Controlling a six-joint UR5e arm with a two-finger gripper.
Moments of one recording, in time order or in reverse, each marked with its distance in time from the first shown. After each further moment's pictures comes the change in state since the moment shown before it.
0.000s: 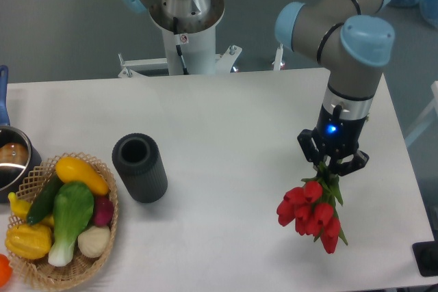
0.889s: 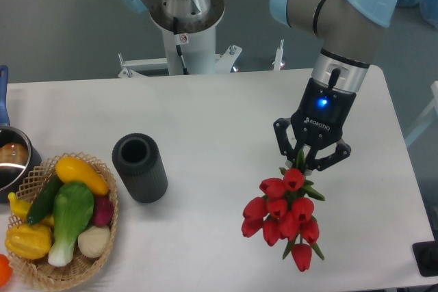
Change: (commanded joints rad) arm 0.014 0.043 -0.017 0.018 -0.485 -0.106
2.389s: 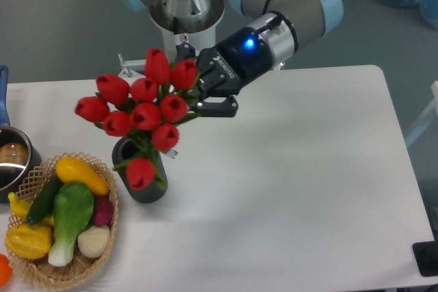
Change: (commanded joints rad) arm -0.106 0.134 -0.245 0.037 -0.714 0.018
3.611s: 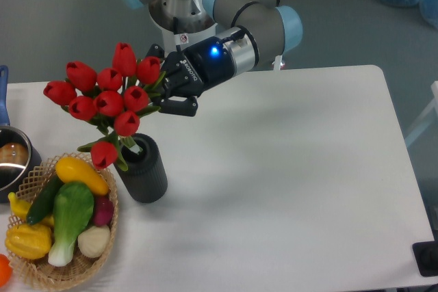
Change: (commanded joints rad) arm -0.021 0.020 -0.186 -0.003 -0.060 0.143
